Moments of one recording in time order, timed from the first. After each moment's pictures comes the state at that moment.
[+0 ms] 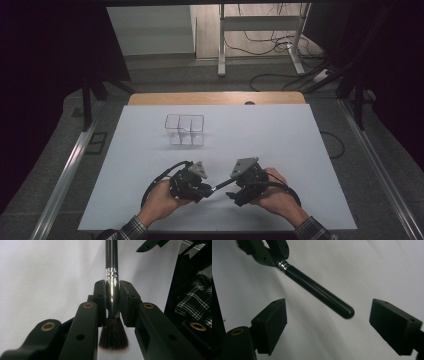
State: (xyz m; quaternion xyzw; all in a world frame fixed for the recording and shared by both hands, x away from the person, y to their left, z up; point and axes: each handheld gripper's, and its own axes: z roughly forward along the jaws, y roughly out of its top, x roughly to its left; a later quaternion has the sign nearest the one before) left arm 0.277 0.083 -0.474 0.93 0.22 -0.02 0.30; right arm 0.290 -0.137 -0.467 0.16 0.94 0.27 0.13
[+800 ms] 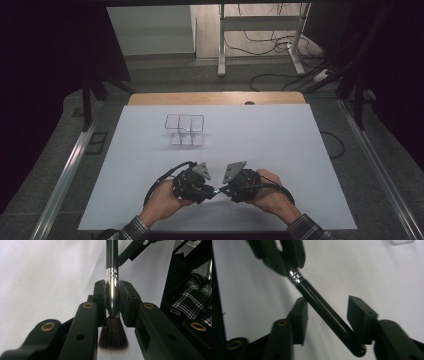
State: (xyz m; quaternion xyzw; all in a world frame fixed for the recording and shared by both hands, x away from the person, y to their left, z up) left arm 0.276 0.075 -0.473 0.93 0.21 -0.03 0.30; right arm 0.287 -0.120 -0.472 0.09 0.96 0.24 0.12
